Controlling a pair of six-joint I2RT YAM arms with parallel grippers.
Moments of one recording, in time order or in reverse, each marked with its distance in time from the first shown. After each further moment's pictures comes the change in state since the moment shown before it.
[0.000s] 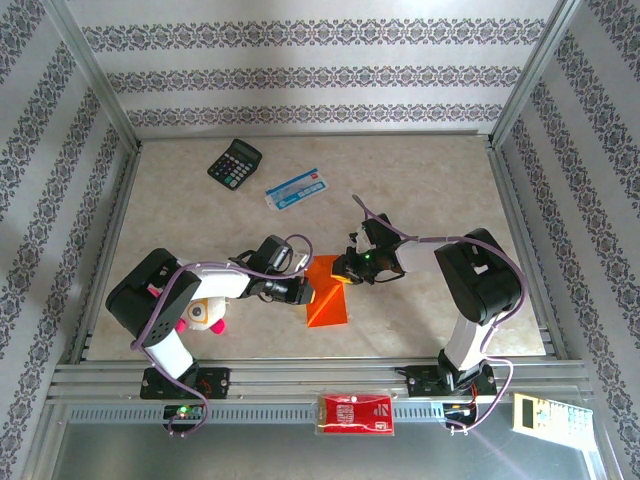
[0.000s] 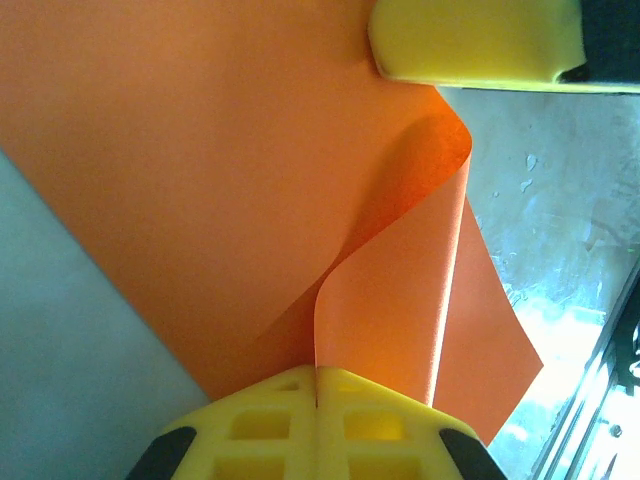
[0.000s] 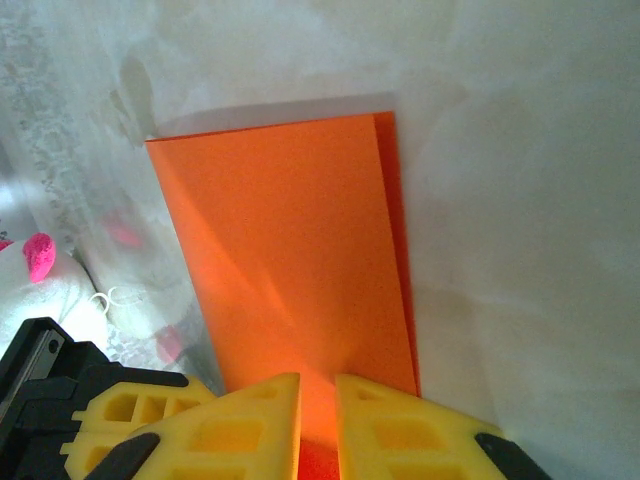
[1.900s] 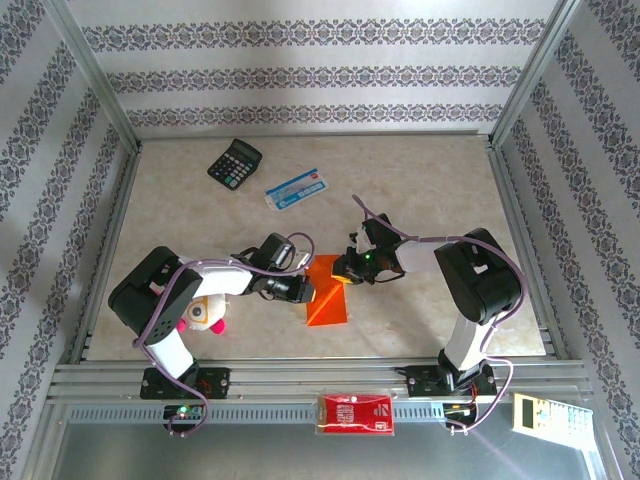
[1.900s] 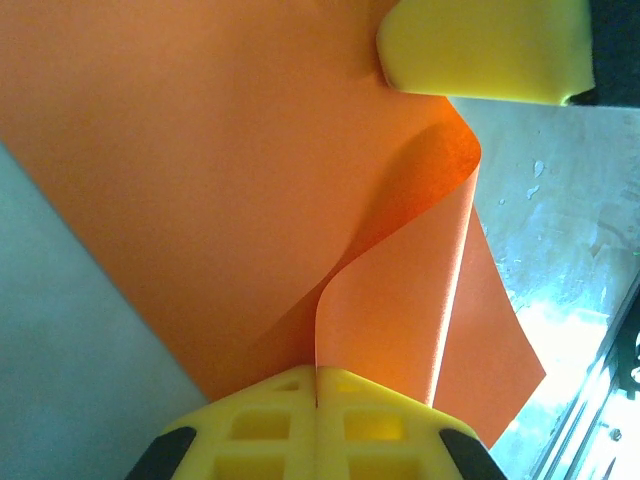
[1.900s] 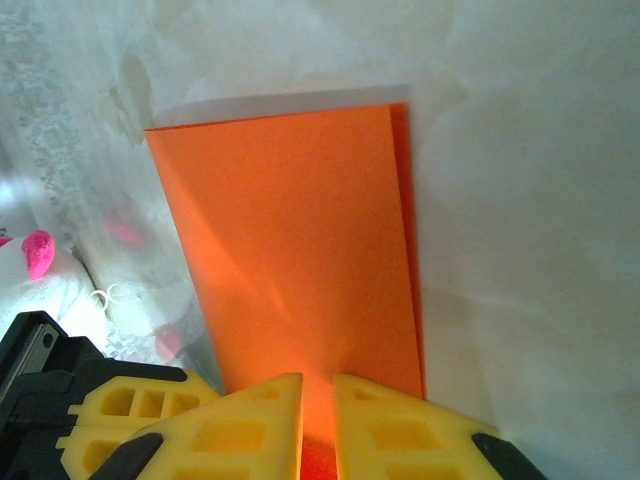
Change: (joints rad) left arm 0.000 0.016 0.038 -0.051 -0.005 0.003; right arm -0.001 0.004 0.000 0.000 -0.006 -0.008
